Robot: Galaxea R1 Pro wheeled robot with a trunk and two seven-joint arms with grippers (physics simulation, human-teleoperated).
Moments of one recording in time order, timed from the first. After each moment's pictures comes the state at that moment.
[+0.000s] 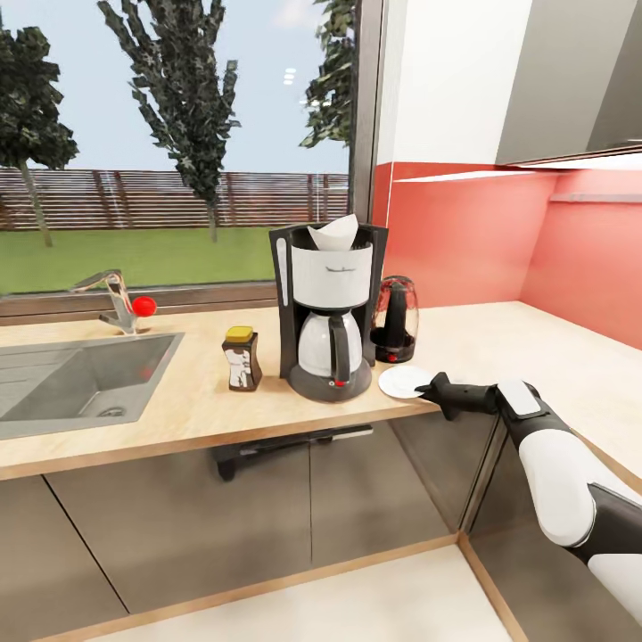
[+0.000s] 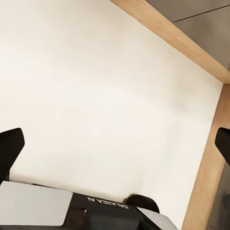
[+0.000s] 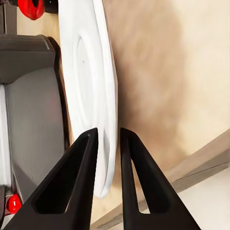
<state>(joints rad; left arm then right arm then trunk) -0.26 0.23 0.02 -0.03 0.65 0.10 -0.65 -1.10 -0.15 -0.47 -0.41 -0.71 0.98 0.03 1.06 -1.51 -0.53</state>
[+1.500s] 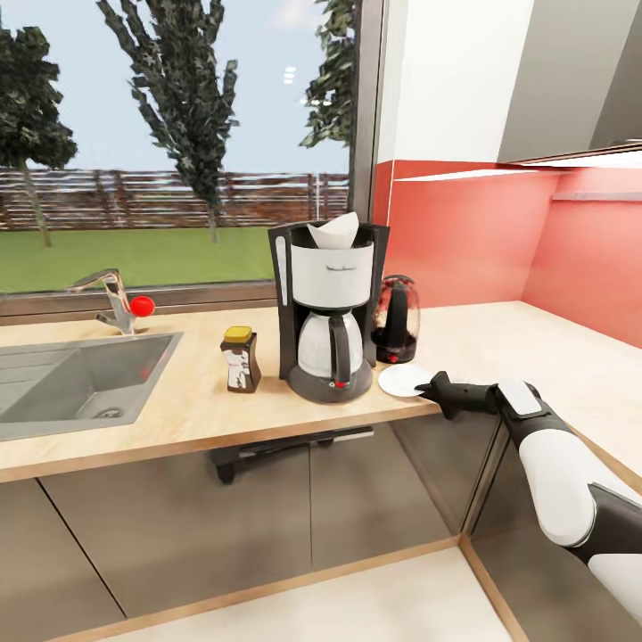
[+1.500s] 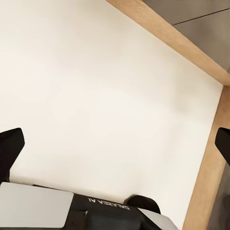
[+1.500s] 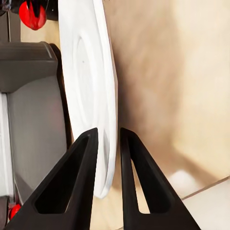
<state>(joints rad) -0.26 0.23 0.02 -0.03 0.65 0.10 -0.65 -1.10 -0.15 -0.47 -0.41 -0.73 0.98 0.03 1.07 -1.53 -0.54</state>
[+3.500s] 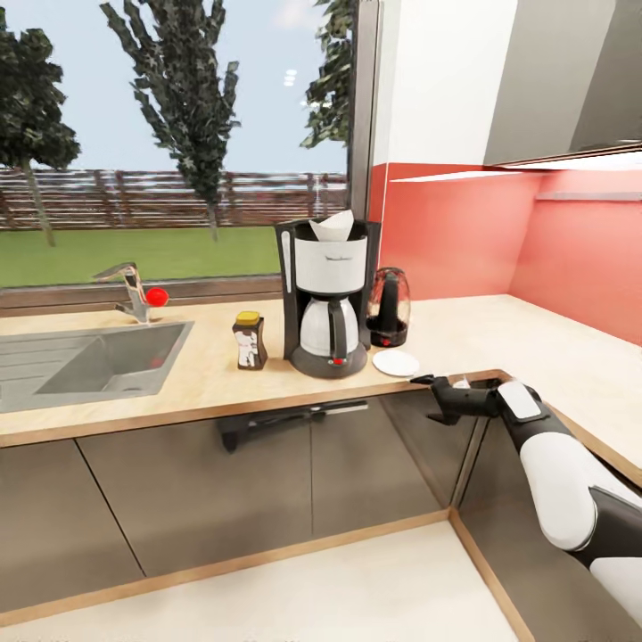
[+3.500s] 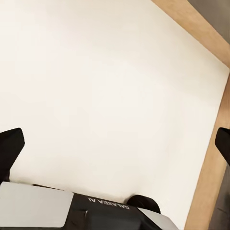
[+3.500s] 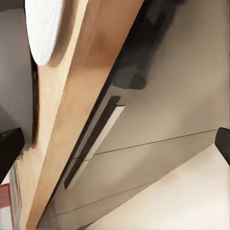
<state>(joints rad) -0.26 0.23 0.02 -0.03 0.65 0.10 -0.65 -1.09 -0.16 -0.46 -0.41 -0.69 0.98 0.03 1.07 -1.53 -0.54</state>
